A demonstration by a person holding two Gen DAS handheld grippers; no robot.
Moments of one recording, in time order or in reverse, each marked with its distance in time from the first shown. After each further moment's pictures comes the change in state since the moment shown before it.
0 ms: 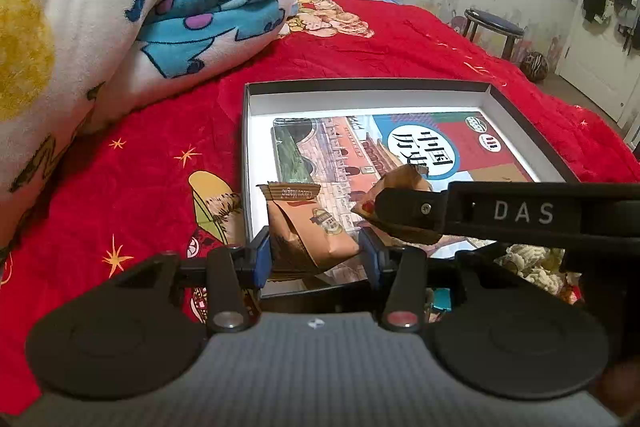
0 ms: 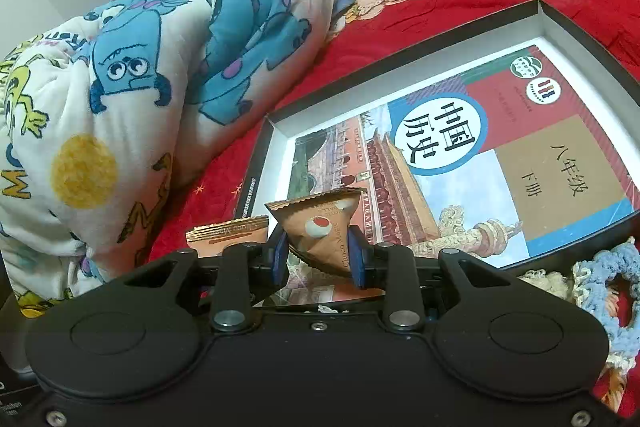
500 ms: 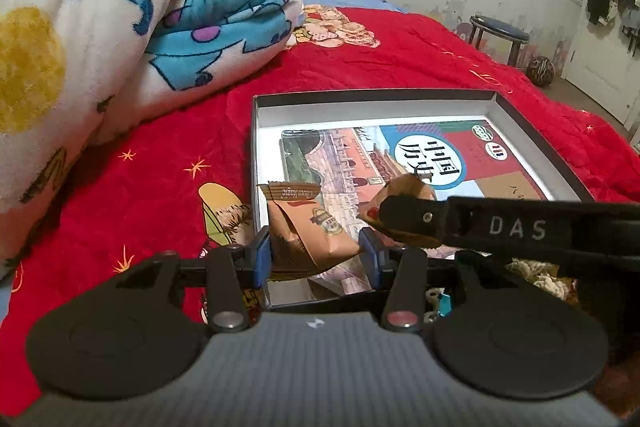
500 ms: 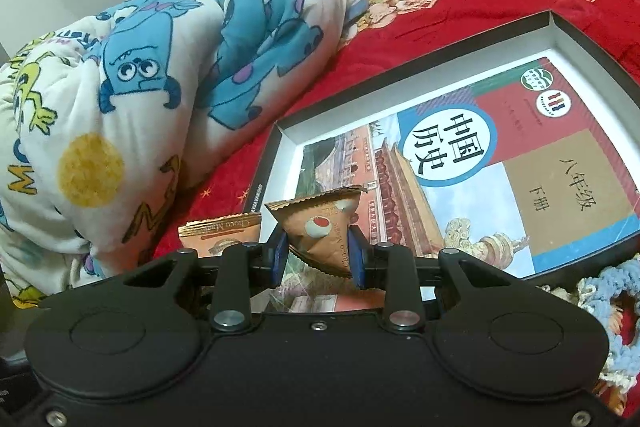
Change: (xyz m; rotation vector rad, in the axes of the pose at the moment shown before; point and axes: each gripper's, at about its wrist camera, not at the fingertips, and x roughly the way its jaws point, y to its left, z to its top) left arm -0.004 -0.001 0.003 0.010 -0.028 0.028; right arm 0.001 0.000 -0.001 -0.044 -0.018 0.009
